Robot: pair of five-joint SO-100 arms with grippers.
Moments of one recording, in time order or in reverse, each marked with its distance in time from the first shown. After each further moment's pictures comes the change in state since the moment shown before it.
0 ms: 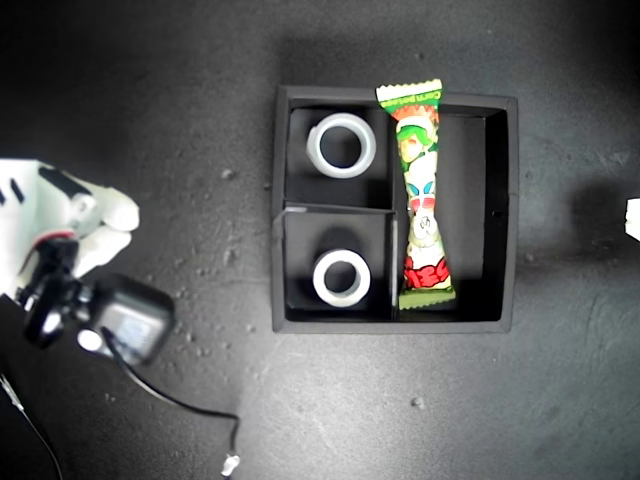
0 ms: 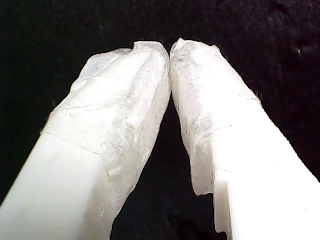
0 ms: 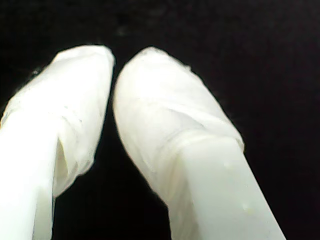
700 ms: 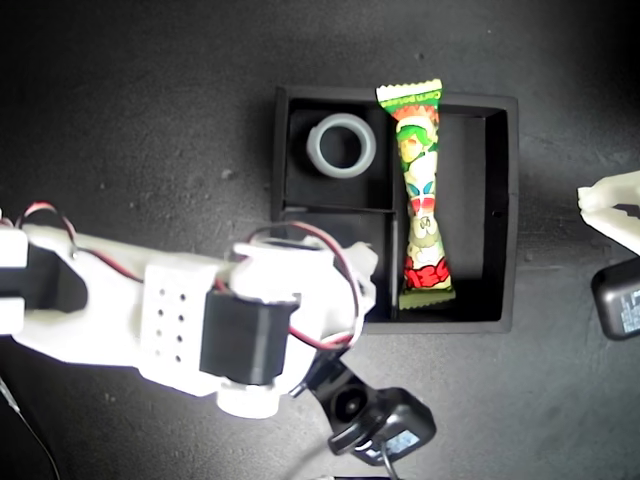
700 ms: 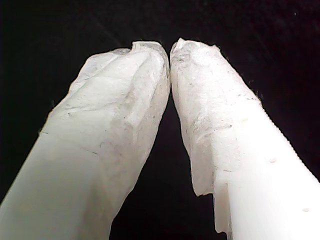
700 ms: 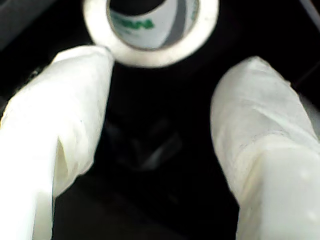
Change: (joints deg) arm 0 9.4 -110.6 -134.8 34.6 8.6; arm 1 1.0 -56.4 -41.7 -6.2 -13.1
